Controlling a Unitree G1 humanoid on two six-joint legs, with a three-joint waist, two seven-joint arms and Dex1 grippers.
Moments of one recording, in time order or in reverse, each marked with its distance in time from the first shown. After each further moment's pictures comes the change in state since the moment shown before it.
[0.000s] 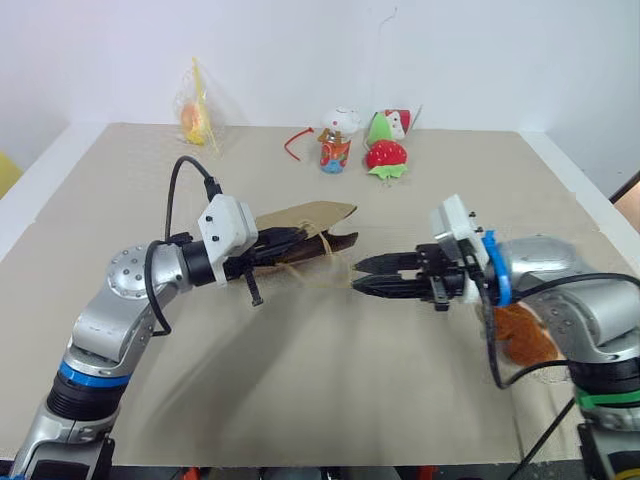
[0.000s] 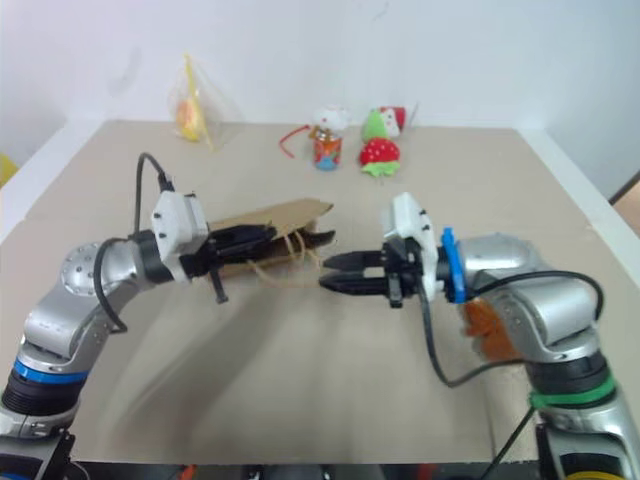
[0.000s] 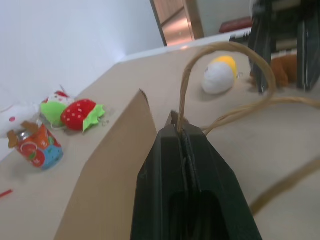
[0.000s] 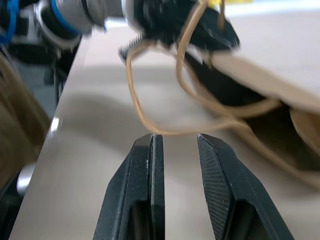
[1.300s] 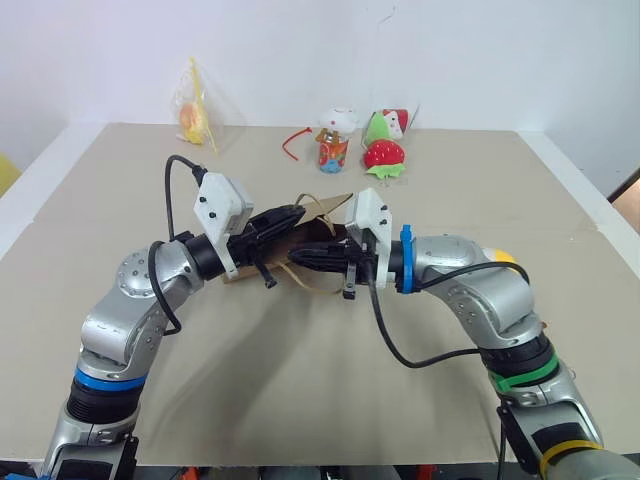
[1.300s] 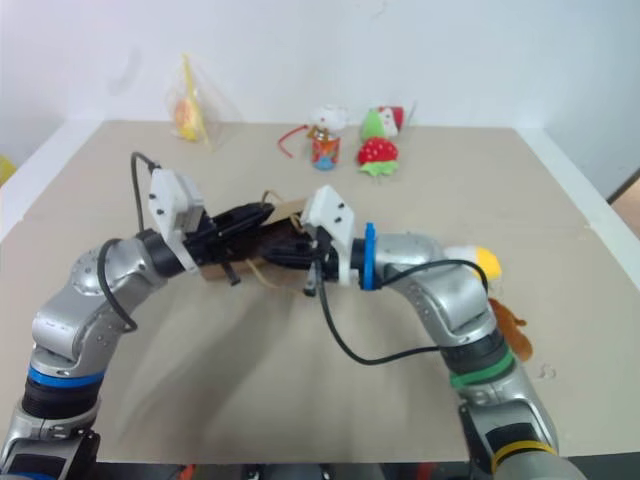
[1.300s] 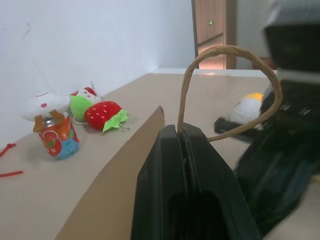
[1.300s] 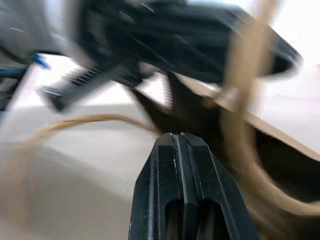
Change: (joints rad) left arm -0.014 -0.137 0.059 -0.065 -0.080 0.189 0.215; right arm -0.141 0.398 0.224 0.085 -0.224 -0.057 -0.372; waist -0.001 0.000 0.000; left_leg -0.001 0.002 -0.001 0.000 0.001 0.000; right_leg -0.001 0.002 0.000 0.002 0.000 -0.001
